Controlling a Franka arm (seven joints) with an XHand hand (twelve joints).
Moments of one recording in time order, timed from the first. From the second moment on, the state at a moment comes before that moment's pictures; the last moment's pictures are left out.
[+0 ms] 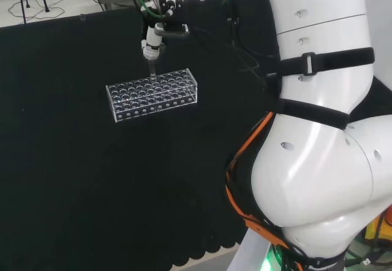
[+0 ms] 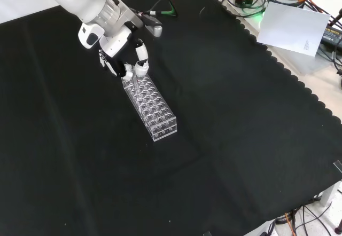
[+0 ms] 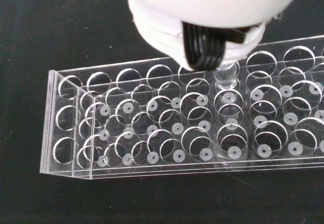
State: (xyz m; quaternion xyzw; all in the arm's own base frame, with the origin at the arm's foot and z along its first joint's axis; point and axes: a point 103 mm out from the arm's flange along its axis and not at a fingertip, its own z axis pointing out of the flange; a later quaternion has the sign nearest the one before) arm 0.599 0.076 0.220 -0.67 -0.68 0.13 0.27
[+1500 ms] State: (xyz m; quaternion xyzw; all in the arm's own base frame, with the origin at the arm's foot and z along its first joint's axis) arm 0.603 0.074 0.183 -0.67 -0.67 0.15 0.29
